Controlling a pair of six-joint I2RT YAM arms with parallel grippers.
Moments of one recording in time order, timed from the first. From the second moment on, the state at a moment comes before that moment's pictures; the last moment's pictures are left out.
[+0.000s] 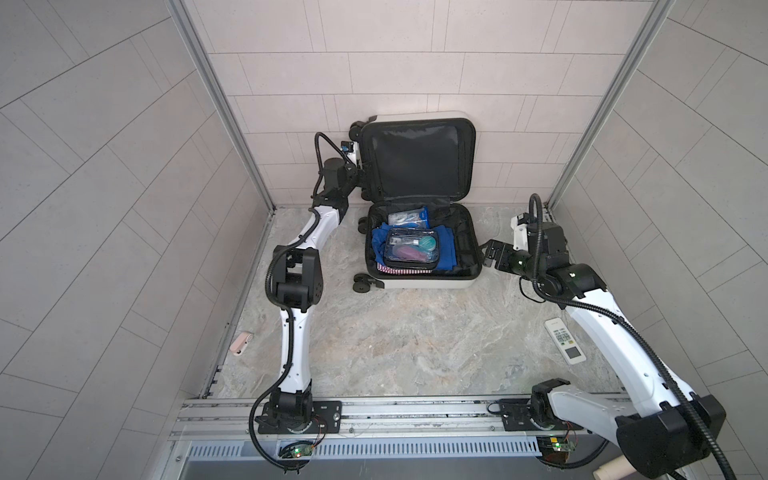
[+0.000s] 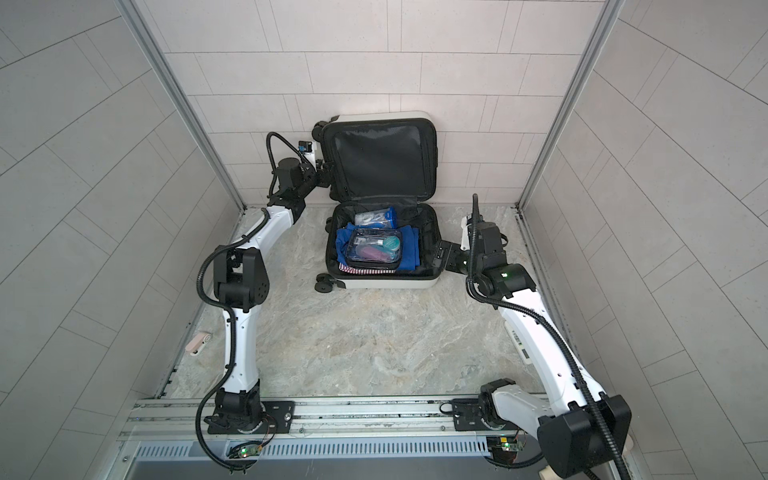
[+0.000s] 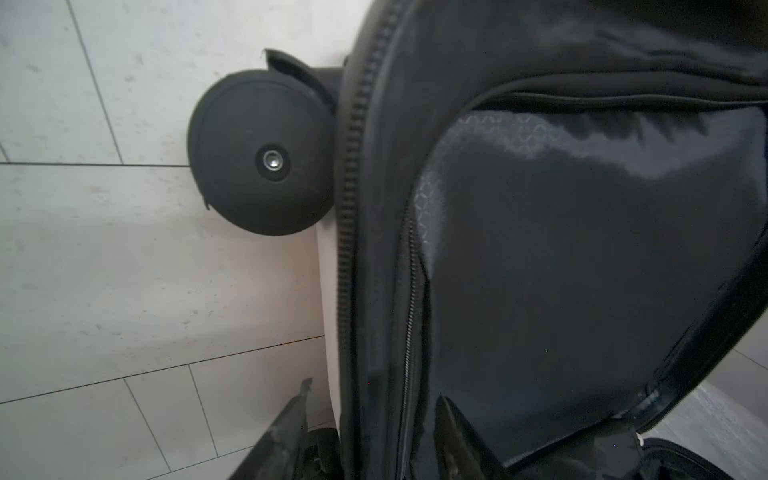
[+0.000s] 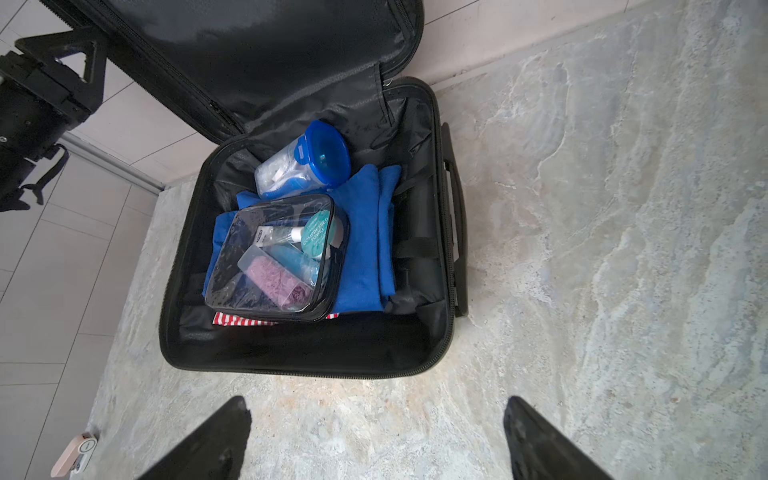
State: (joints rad) left arm -0.13 2.33 2.10 0.17 0.24 -0.10; right arm 0.20 1.10 1.09 -0.63 -0.11 0.46
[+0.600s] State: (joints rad) left arm -0.13 2.48 2.35 0.23 0.25 -0.13; right arm 0.20 1.05 1.00 -0.61 -0.13 0.48
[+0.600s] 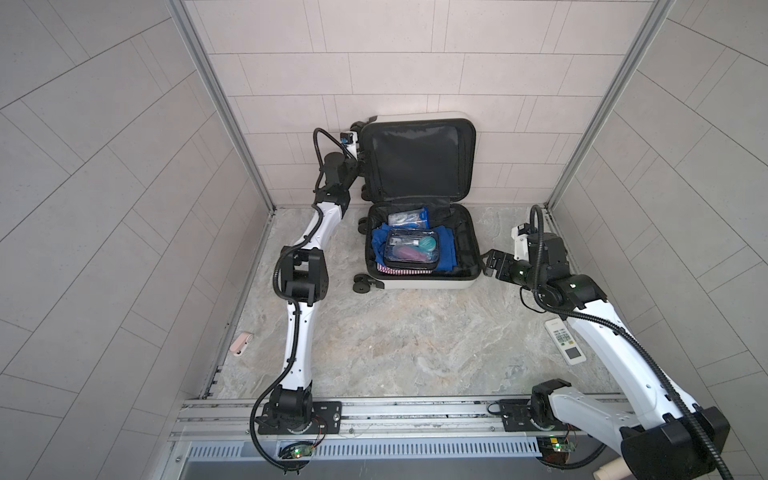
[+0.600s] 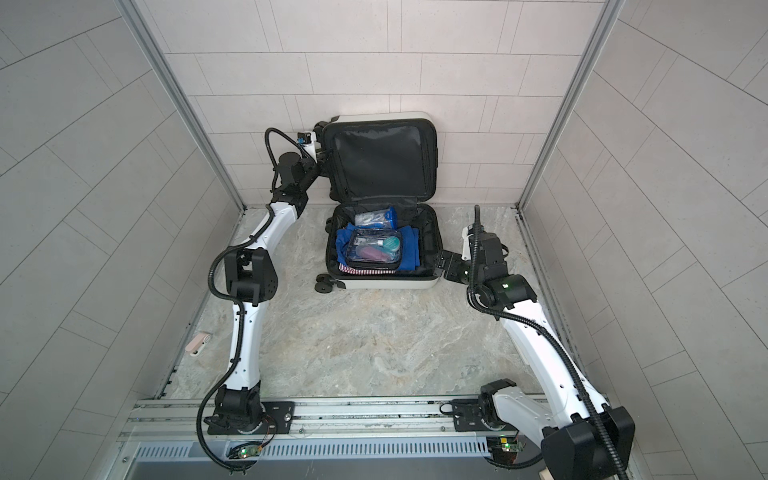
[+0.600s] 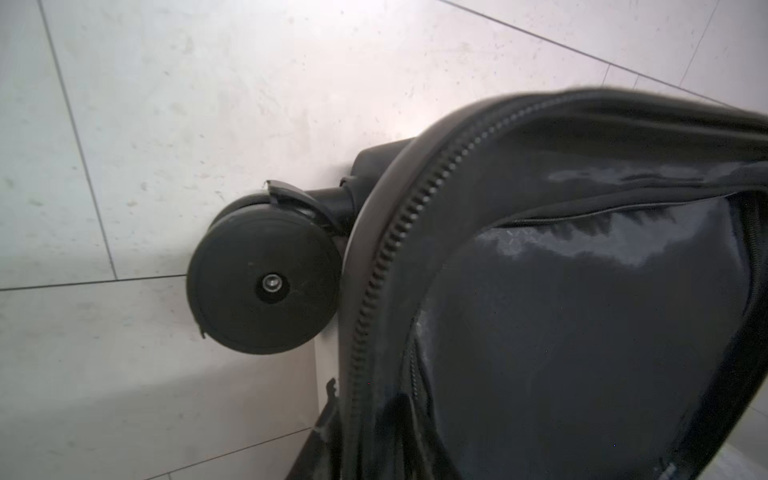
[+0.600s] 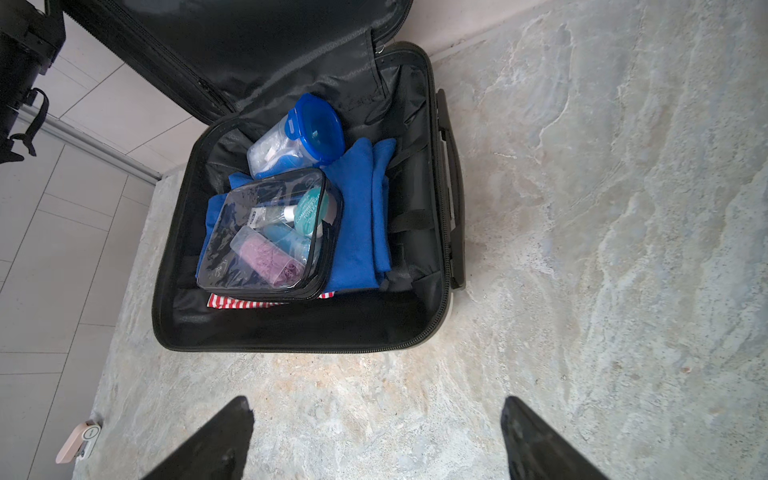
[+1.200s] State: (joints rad) left arm -0.13 2.34 2.04 0.46 0.23 -0.17; right arm 0.21 1.15 0.94 -0.52 -0.12 0.52
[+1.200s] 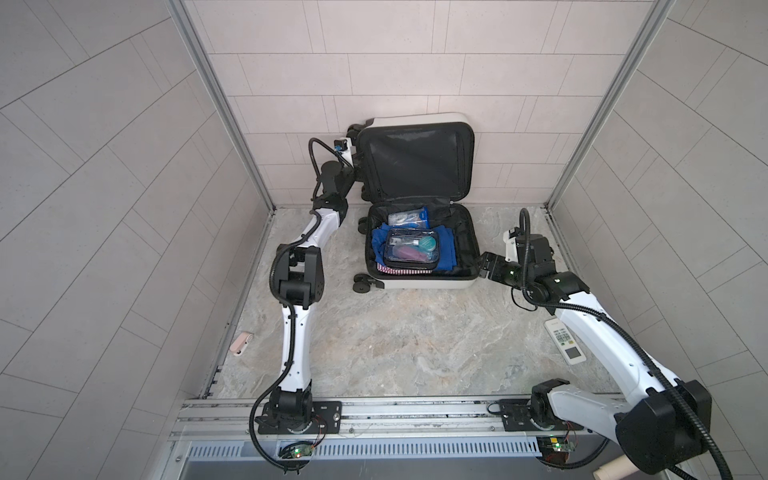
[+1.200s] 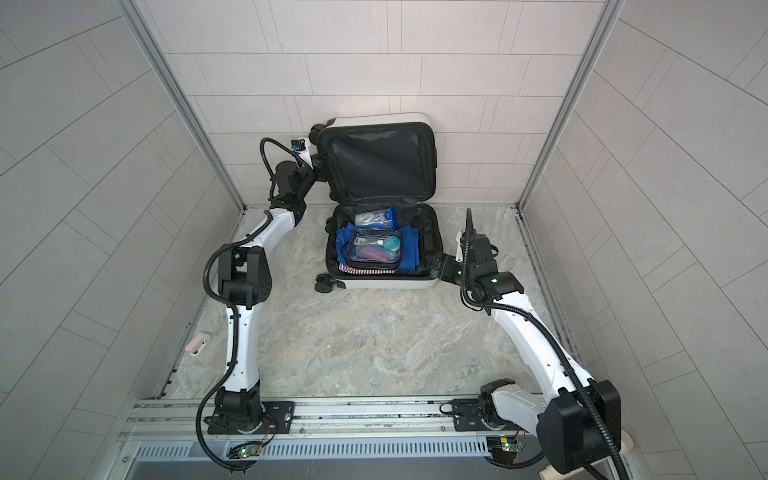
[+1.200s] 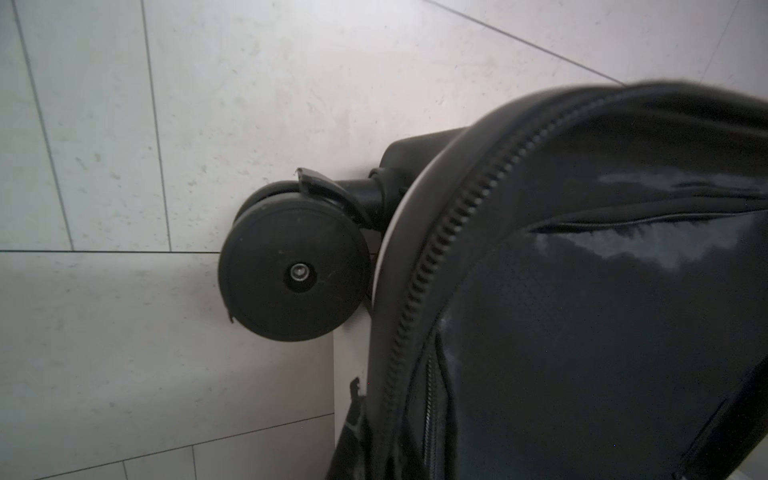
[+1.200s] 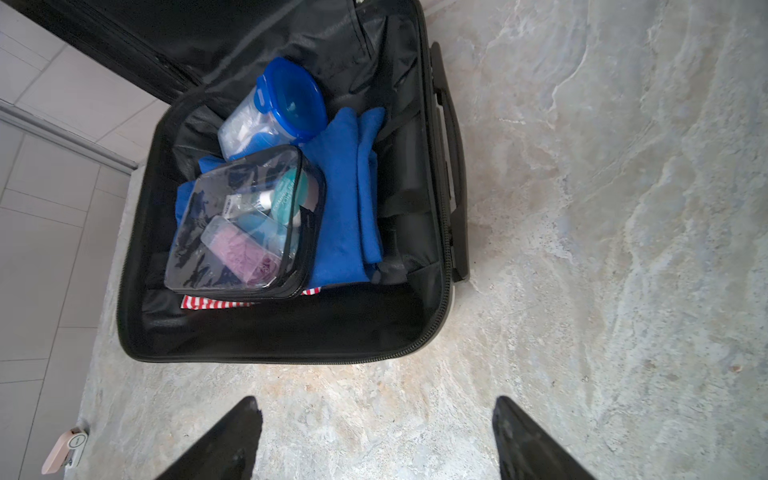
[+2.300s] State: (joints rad) left arm -0.40 1.48 0.61 0.93 -0.01 -0.20; right arm 0.05 1.30 0.89 -0.52 -0.17 0.58
